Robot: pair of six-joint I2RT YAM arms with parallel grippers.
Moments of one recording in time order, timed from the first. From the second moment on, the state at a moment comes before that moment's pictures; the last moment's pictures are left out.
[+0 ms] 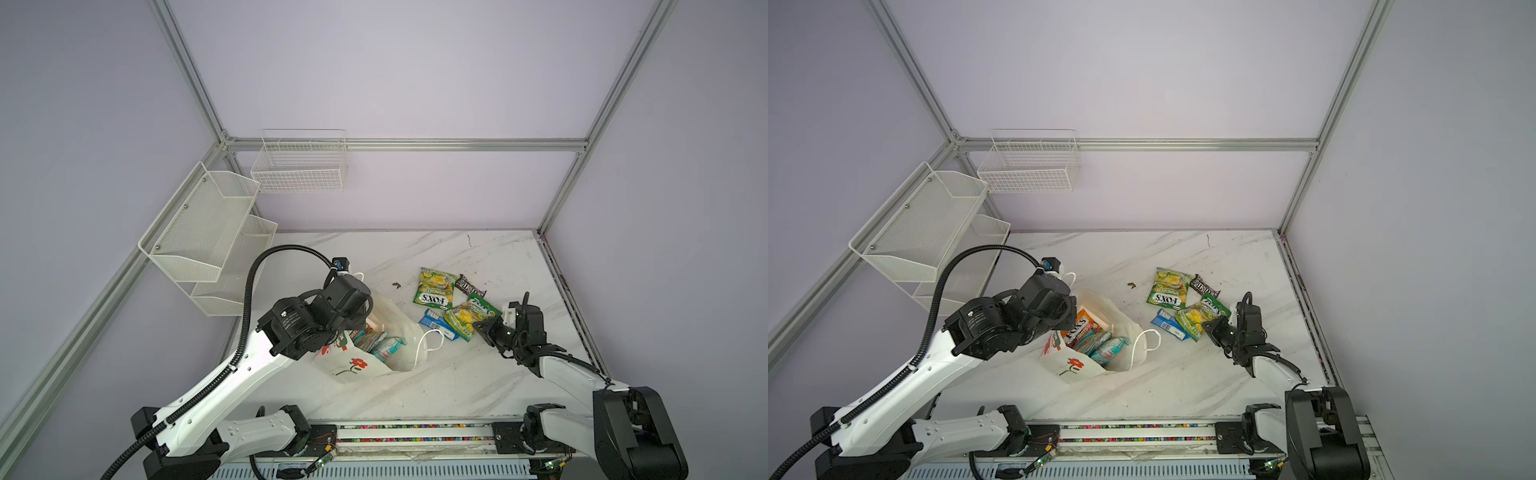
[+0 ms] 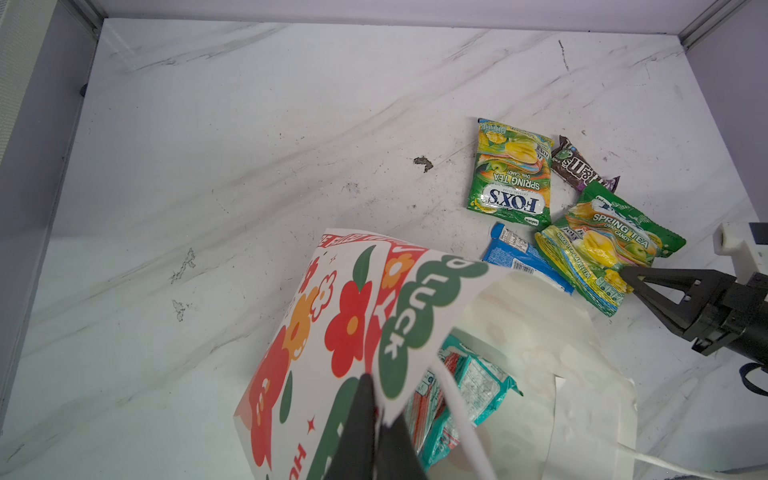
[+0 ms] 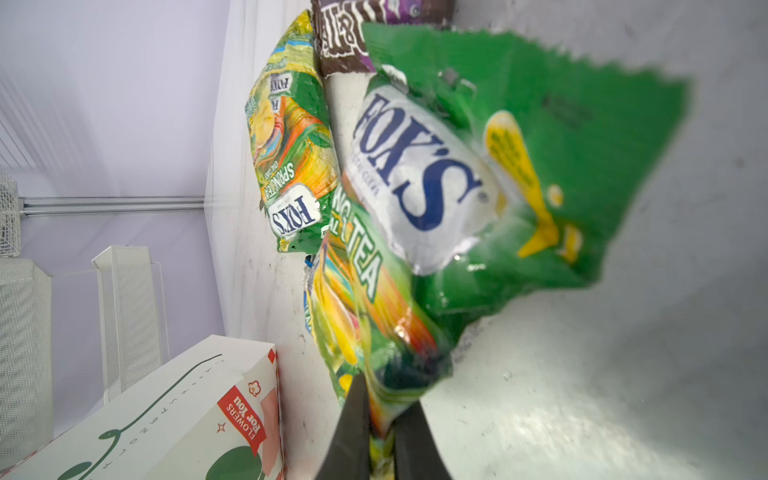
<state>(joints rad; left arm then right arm) -0.84 1.13 1.41 -1.19 -0.48 -0.68 0.09 1.15 0.35 0.10 -0.49 0.94</state>
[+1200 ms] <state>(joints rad) -0.84 1.13 1.41 -1.19 -0.48 -0.68 0.09 0.85 0.49 -0.01 -0.63 0.93</state>
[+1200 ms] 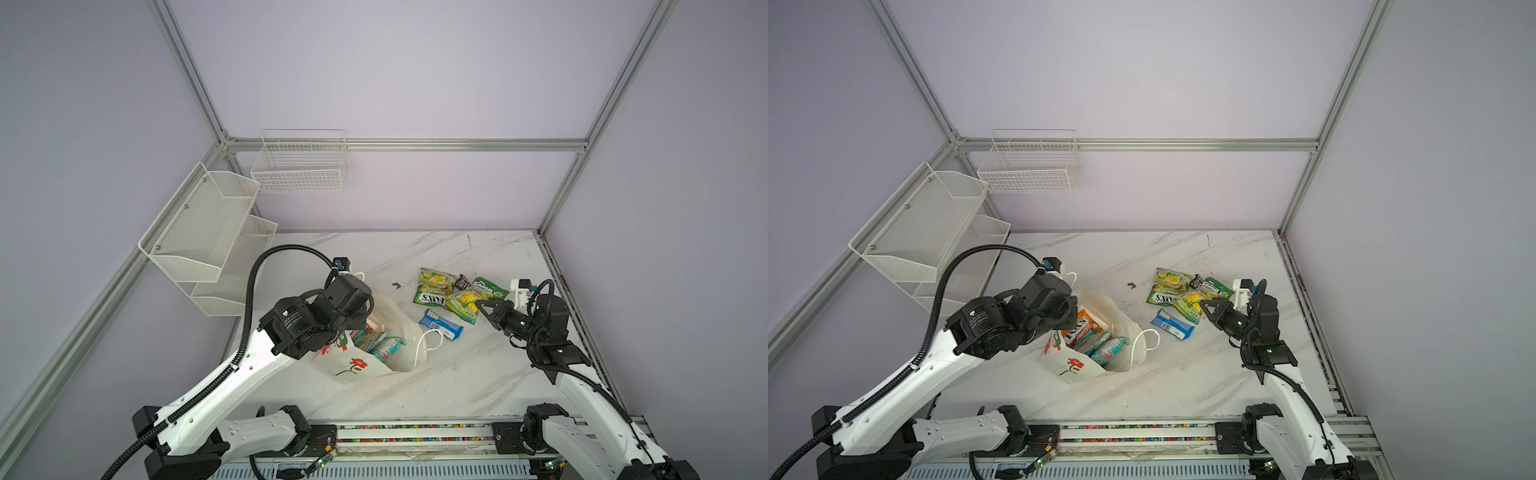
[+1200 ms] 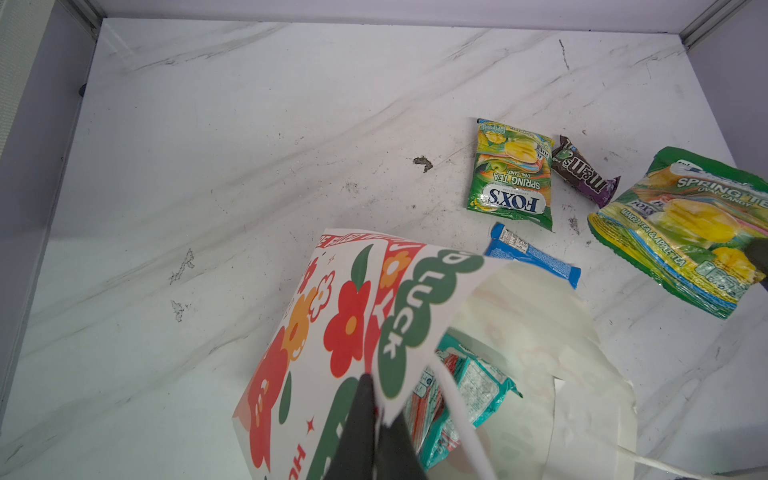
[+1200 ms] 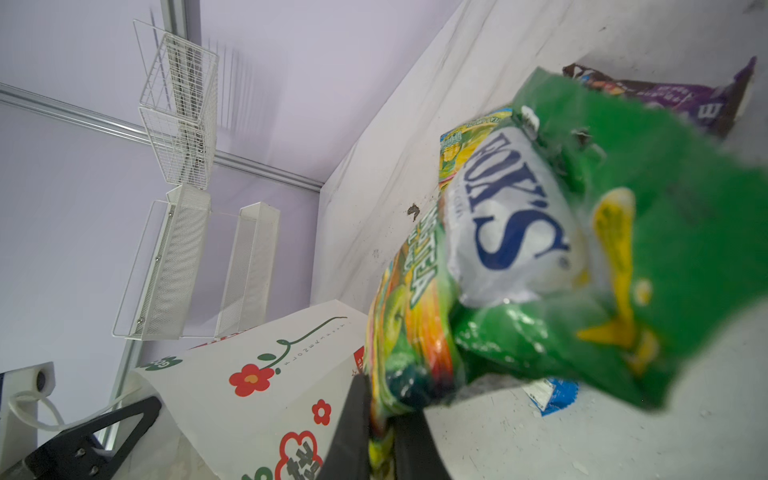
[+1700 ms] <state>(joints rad) -0.84 1.13 1.41 -1.19 -0.47 -0.68 0.10 0.76 0.49 0.10 -0.76 1.01</state>
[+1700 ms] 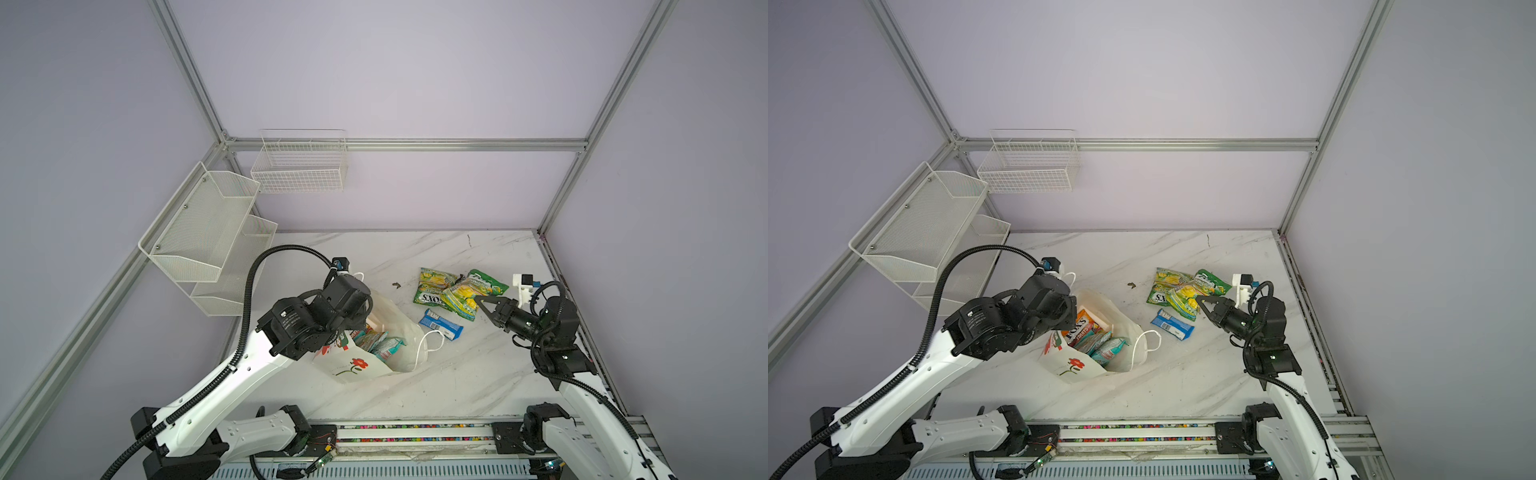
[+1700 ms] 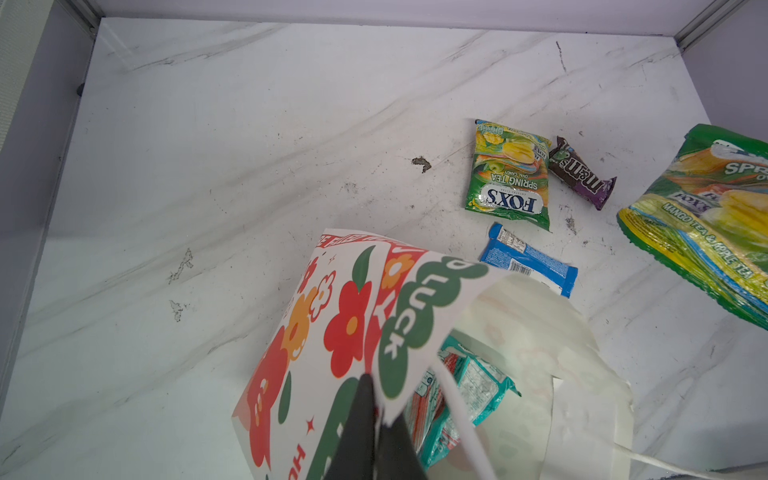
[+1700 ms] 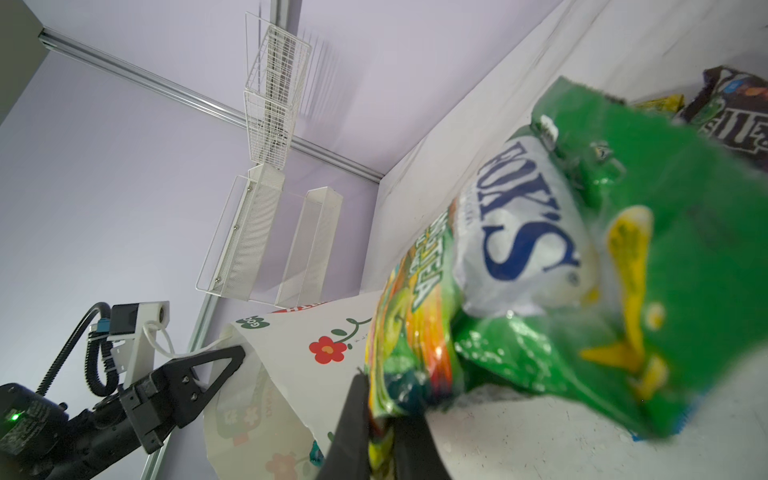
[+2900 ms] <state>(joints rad) -0.84 1.13 1.41 -1.18 -0.46 -0.68 0.10 0.62 0.49 0.46 -0.94 1.22</state>
